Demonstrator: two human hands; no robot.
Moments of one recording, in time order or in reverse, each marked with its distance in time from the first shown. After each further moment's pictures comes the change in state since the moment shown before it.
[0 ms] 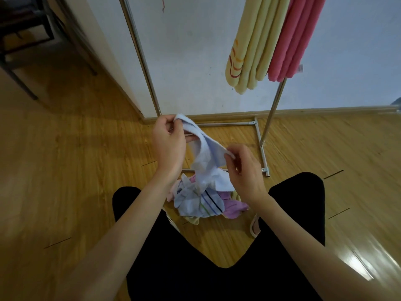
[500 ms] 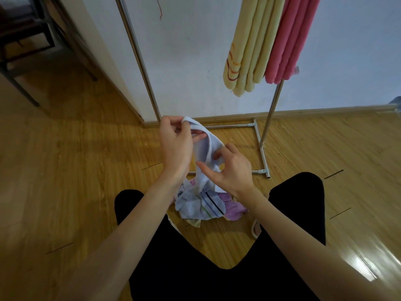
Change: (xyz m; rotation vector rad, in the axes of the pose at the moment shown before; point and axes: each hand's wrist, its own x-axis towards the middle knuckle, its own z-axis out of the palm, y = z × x) left_hand -0.011 0.016 0.009 -0.178 -0.077 -0.036; right_hand 0.015 -0.010 0.020 -0.257 -0.065 0.033
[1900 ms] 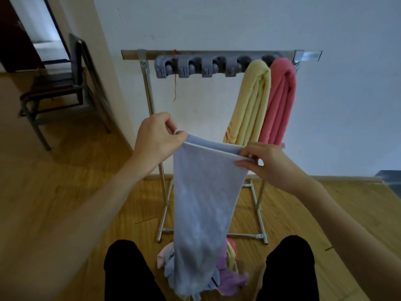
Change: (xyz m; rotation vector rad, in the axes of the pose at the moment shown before) left_hand 0.075 0.128 -0.020 0.813 -0.089 0.589; right_hand 0.130 -0.016 -0.166 -0.014 -0.208 -0.489
